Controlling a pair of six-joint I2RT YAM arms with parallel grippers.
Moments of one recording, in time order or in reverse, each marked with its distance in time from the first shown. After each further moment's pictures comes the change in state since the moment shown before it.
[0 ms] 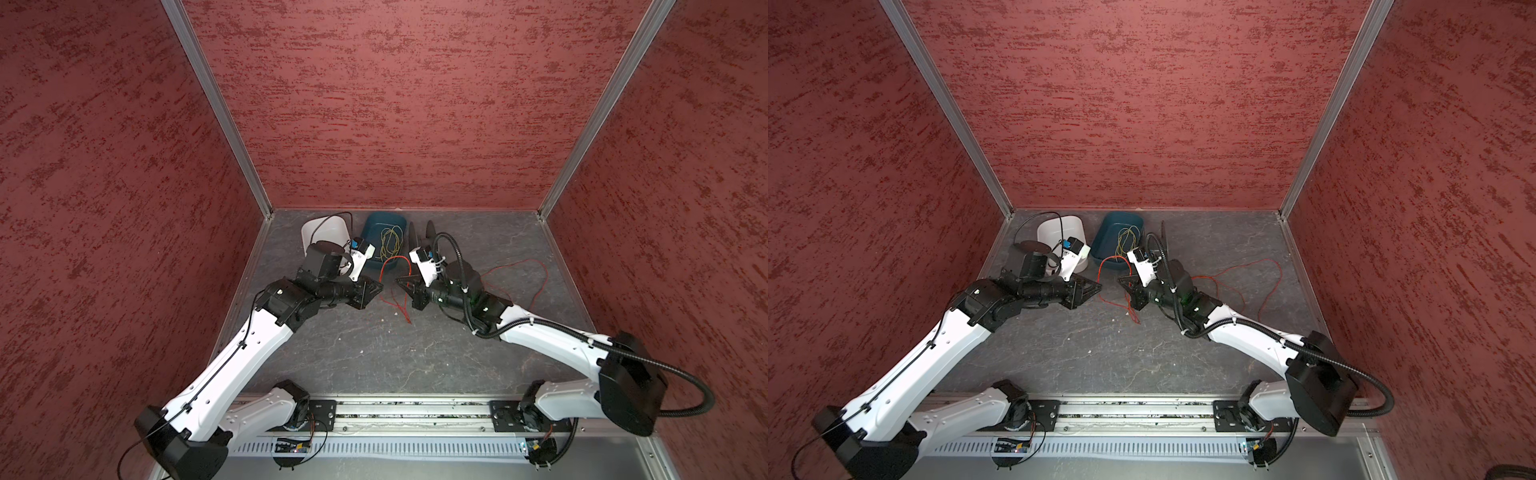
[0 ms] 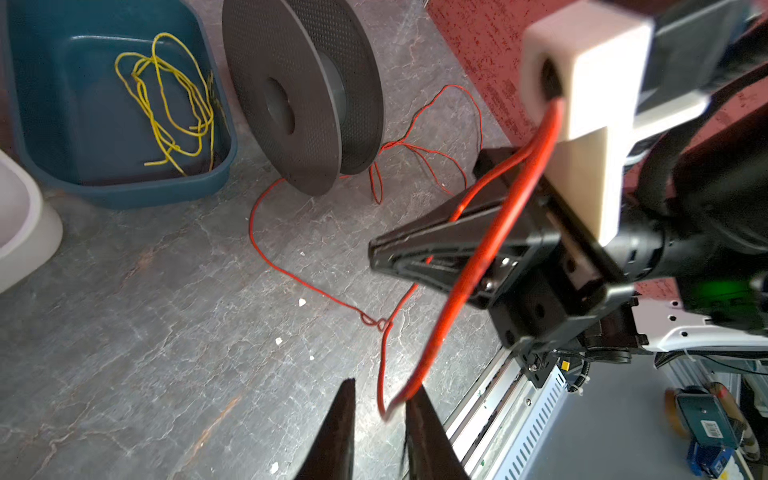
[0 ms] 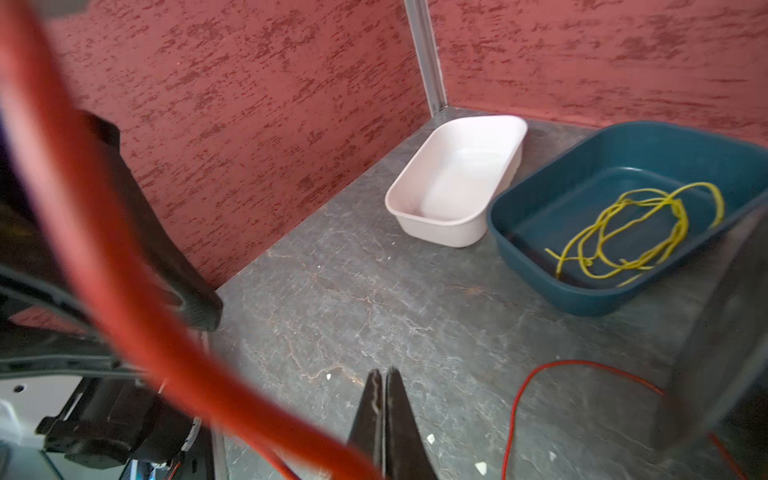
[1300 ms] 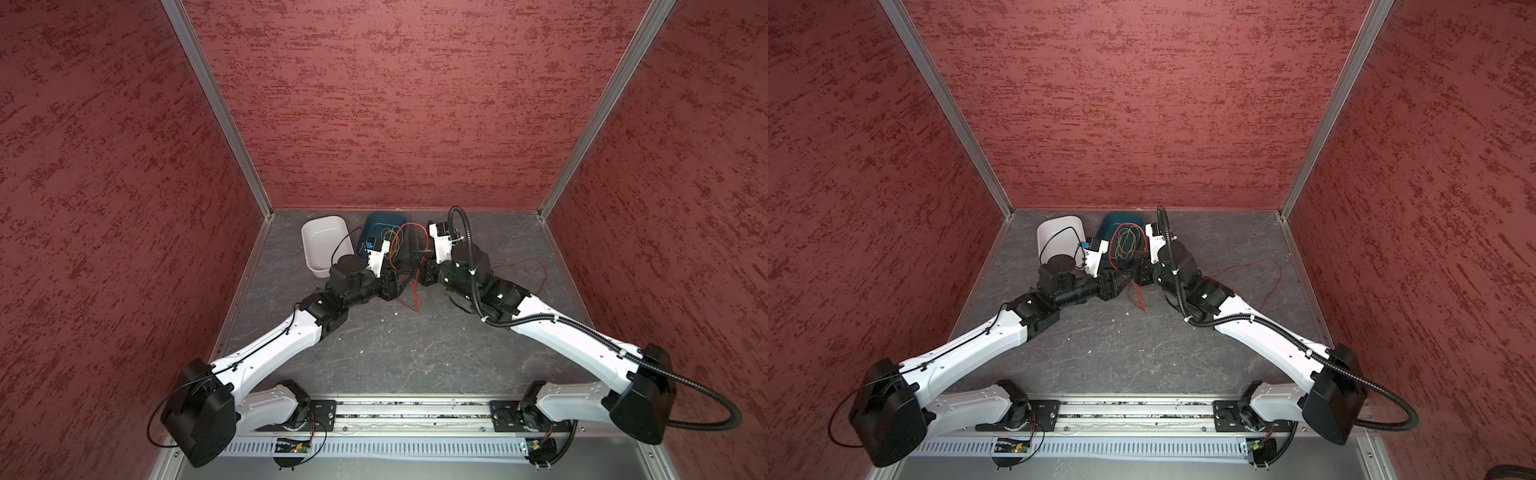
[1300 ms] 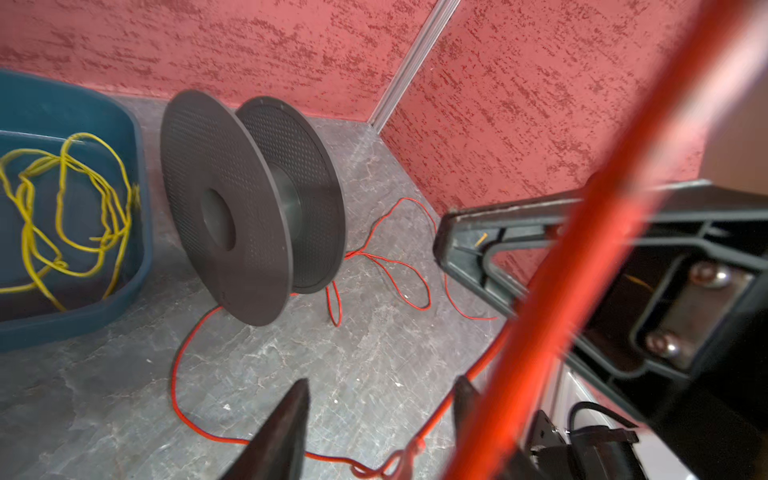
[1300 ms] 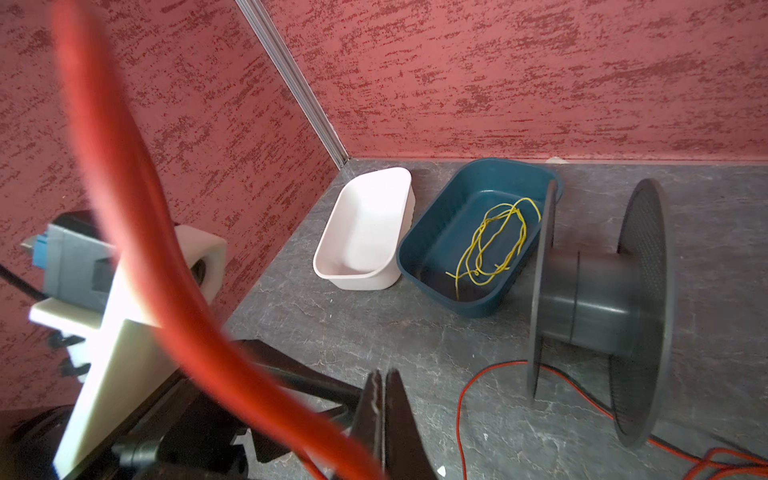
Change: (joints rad) left arm -0.101 0.131 -0.341 0.909 -0.074 -0.265; right arm 0.000 -0.040 0.211 -0.278 0.293 0.176
